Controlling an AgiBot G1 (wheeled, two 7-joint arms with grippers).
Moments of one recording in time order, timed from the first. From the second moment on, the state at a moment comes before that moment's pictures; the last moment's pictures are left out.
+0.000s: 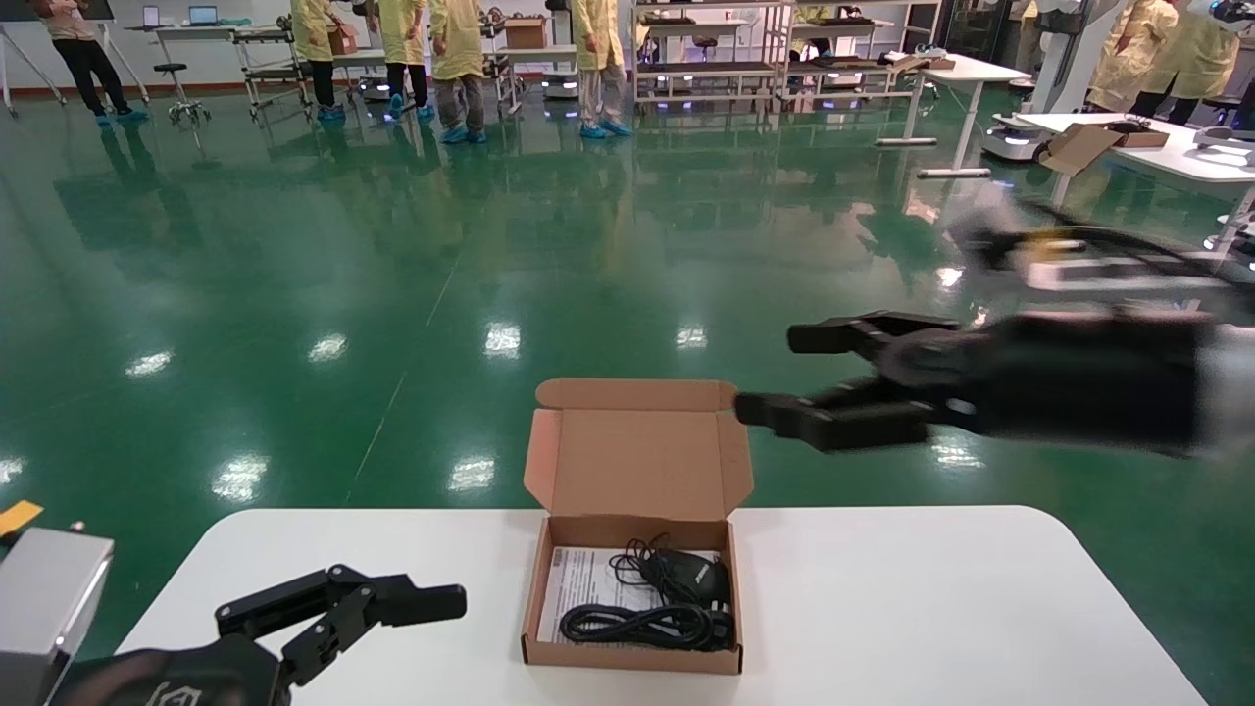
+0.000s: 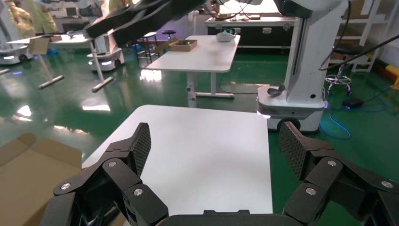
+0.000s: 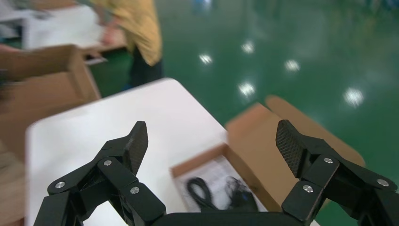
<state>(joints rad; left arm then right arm) -1.08 0.56 0.39 -1.23 0.64 1.42 -0.12 1.79 -0.95 -0.55 0.54 -1.20 -1.41 0.34</state>
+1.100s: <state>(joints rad) -1.08 0.56 0.39 -1.23 0.64 1.42 -0.12 1.82 -1.28 -0.64 -0.04 -1.36 -1.02 0.40</state>
